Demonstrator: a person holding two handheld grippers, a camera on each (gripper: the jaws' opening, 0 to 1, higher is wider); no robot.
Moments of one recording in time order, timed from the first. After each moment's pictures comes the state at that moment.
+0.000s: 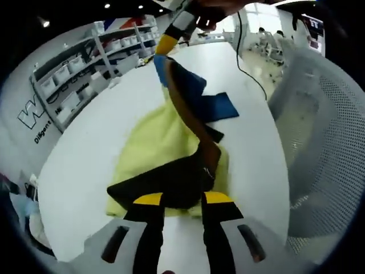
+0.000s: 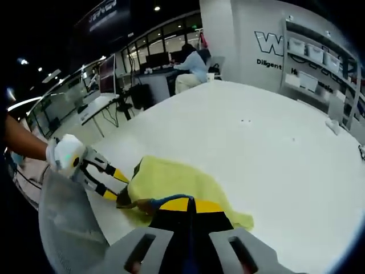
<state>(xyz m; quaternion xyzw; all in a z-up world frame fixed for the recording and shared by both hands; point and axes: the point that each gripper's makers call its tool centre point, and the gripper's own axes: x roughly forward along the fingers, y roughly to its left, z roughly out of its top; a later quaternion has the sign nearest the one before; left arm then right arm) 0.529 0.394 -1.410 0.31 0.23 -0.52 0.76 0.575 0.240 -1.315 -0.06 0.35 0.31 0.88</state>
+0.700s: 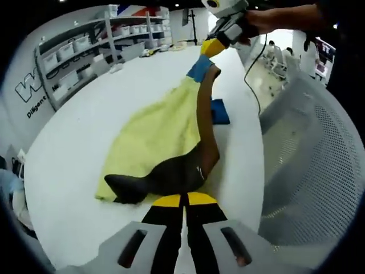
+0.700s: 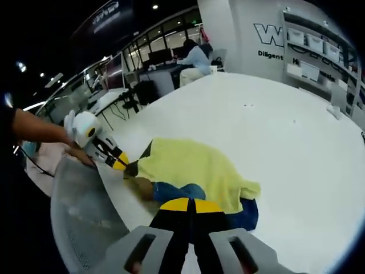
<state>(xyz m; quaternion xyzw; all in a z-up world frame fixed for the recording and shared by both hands) 0.489 0.407 -1.403 0.26 0.31 -0.55 0.73 0.507 0.219 -1.326 -0.03 0.39 0.33 0.86</state>
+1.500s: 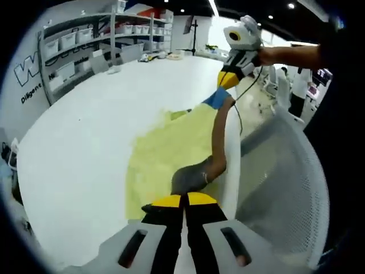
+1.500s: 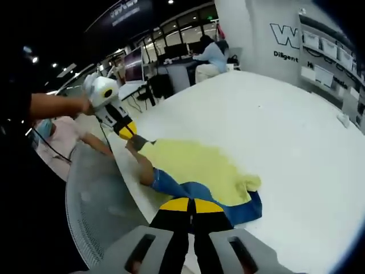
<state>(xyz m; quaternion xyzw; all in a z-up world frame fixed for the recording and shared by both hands) 0.519 0.415 -1.320 0.20 0.30 -0.55 0.76 0.485 0.220 -1.295 -0.06 0.38 0.37 0.84</state>
